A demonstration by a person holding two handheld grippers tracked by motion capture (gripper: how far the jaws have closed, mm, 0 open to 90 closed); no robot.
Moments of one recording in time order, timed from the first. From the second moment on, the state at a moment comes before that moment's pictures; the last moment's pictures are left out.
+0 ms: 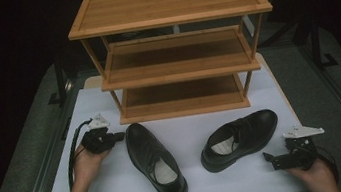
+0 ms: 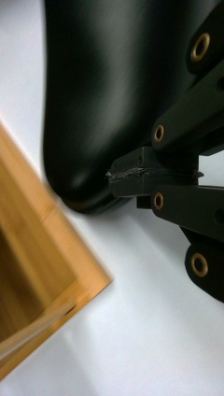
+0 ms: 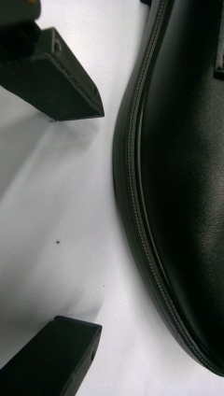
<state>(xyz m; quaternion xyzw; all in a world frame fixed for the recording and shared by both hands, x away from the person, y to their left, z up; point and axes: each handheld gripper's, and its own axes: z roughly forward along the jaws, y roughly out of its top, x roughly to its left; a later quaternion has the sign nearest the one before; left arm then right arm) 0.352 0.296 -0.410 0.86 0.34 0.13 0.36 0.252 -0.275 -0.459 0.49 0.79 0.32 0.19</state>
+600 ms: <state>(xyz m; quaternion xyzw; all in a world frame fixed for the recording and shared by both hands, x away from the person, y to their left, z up) 0.269 0.283 -0.426 0.87 0.31 0.09 0.38 0.252 -0.274 -0.459 0.49 0.79 0.32 0.19</state>
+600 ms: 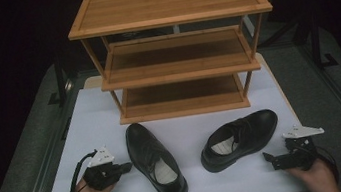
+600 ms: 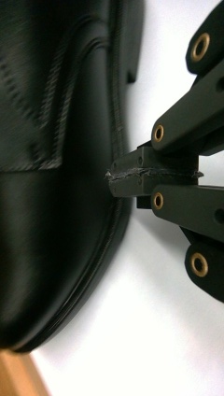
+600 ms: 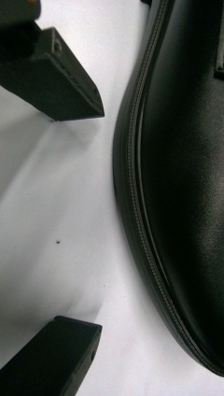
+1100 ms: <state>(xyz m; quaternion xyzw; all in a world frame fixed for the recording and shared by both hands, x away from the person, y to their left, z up) 0.278 0.271 -0.435 0.88 0.29 0.08 0.36 0.252 -0.275 -0.459 0.49 0.79 0.32 0.19</state>
